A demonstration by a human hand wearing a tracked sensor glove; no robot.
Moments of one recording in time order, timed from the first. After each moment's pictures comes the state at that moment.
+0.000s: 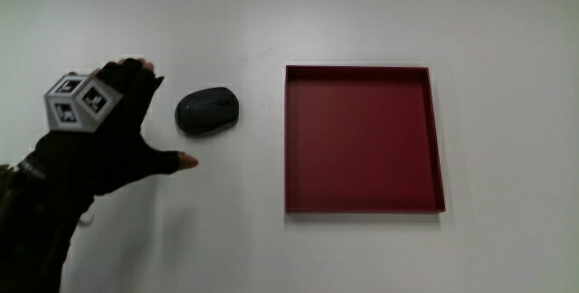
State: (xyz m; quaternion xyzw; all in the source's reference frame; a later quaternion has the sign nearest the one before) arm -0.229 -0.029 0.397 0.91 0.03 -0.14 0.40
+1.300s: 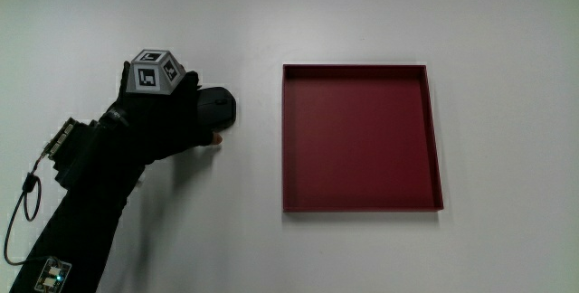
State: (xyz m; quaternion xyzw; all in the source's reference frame) arm -0.176 -0.092 0.494 0.88 0.04 -0.06 0.46
